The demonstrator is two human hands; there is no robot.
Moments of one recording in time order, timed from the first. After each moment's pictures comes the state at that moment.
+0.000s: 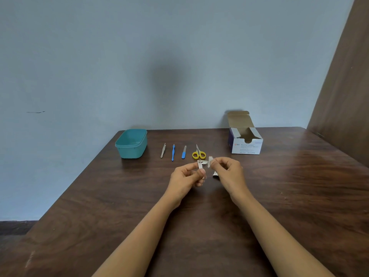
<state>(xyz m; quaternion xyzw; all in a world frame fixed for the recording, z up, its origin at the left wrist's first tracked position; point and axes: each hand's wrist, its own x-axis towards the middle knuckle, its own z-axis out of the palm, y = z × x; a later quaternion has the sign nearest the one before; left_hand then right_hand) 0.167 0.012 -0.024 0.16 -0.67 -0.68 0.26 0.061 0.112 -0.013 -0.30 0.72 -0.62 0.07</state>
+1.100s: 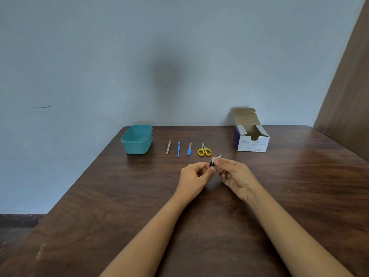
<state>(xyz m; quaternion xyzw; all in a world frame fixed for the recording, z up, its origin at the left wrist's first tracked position) 0.166 0.017 -0.028 0.17 -0.81 -0.48 0.30 0.061 0.113 -0.011 -0.16 0.54 -0.74 0.36</state>
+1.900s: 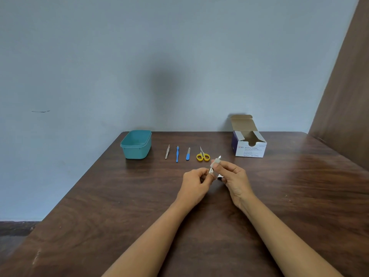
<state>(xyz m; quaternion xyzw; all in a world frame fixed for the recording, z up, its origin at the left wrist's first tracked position) 0.162 0.022 -0.028 0.18 -0.83 -0.42 0.31 0.065 0.111 -0.024 -0.24 0.56 -0.76 0.23</state>
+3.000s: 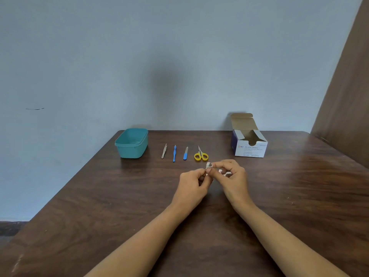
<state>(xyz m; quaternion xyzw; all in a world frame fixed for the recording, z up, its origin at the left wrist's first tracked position) 0.160 0.023 -0.032 0.18 -0.85 -0.37 0.32 0.055 0.108 -0.038 -0.38 0.66 -0.64 -0.01</state>
